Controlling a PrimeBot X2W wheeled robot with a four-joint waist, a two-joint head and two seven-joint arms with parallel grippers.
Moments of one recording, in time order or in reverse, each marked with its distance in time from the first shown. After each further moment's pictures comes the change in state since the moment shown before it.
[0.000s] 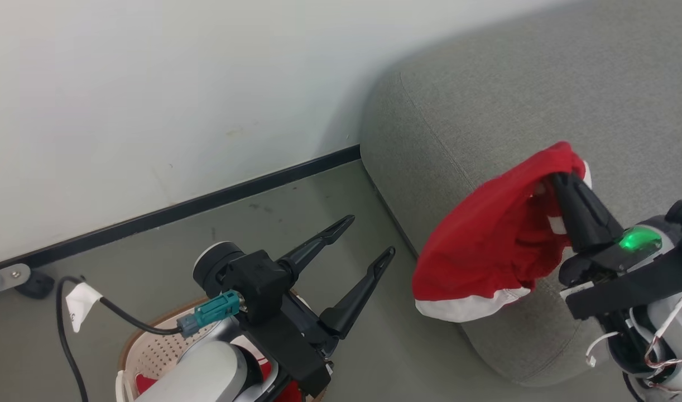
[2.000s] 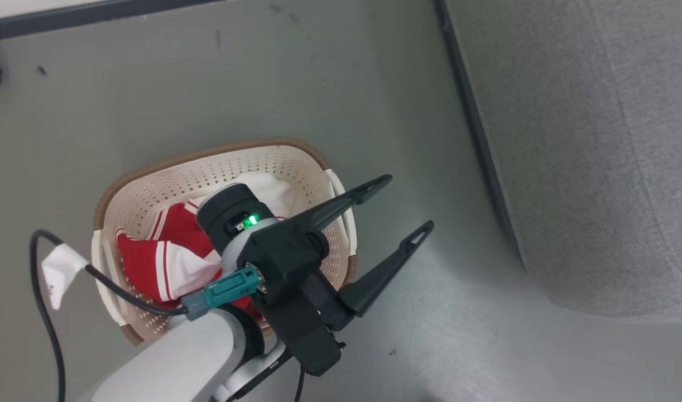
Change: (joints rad) left arm -0.153 0.050 -0.038 -0.173 0.053 -0.009 0.131; right arm -0.510 -0.394 -0.556 0.380 0.019 -0.147 0.002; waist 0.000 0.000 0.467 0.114
